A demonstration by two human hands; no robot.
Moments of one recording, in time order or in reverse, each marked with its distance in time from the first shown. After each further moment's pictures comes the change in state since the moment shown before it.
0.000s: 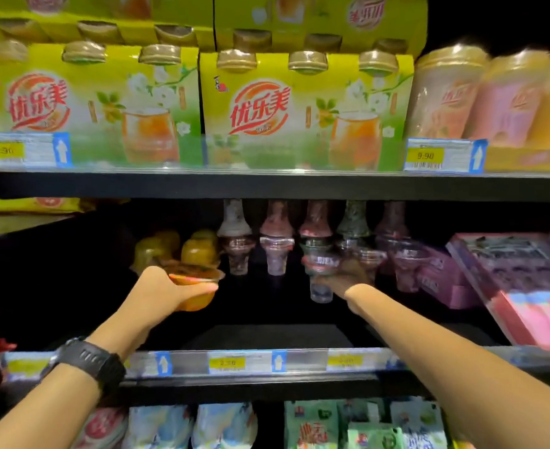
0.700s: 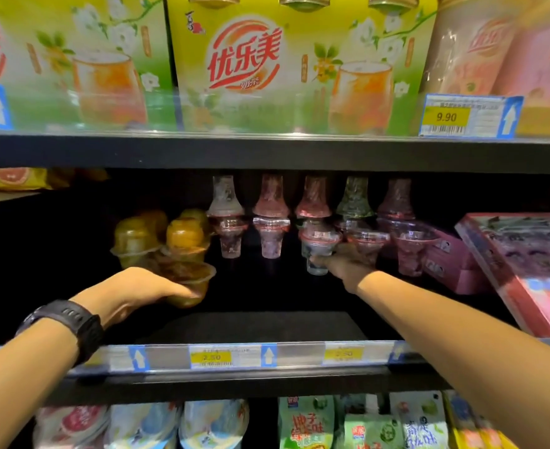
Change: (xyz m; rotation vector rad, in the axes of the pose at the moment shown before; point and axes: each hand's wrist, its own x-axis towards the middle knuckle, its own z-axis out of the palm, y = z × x) left_hand 0.035 -0.033 -0.001 0.084 -0.242 -0.256; right_hand 0.058 0.029 0.005 -0.001 0.101 -0.039
